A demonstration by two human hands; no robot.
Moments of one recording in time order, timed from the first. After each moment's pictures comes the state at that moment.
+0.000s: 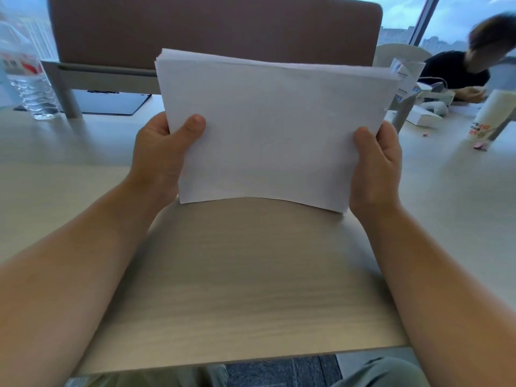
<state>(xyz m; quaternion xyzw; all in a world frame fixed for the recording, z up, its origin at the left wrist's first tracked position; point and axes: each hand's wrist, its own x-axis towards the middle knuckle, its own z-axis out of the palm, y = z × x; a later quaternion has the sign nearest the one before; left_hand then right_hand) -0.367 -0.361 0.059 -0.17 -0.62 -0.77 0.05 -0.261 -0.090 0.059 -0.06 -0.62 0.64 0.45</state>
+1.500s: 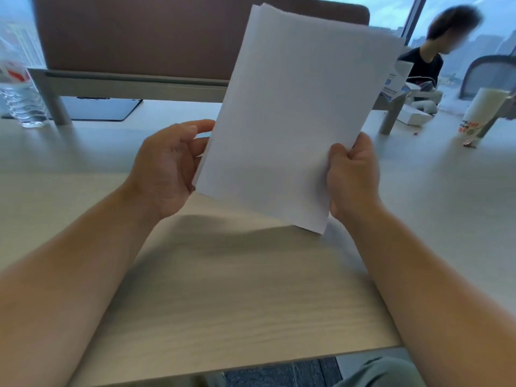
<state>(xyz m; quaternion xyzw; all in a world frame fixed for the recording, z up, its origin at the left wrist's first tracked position) -0.358 -0.349 0.066 -0.20 -0.57 -0.79 -0.13 -0.269 -0.103 0.056 -0.22 -0.69 0.56 0.41</state>
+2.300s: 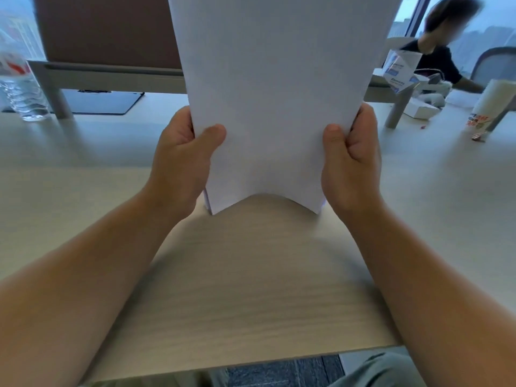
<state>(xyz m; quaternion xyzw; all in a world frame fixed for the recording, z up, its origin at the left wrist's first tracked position) -0.335 -0.327 0.063 -0.22 -0.63 -0.74 0.07 -0.253 -0.125 0.061 -0.03 -0.74 0.46 0.48</state>
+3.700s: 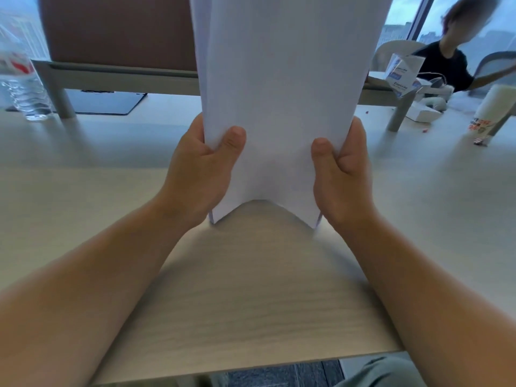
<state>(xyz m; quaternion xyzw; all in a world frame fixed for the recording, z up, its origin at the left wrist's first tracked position) -0.322 -0.320 0.061 -0.22 -0.67 -0.71 0.08 -0.257 -0.135 0.052 -0.01 -0.75 0.48 0.45</state>
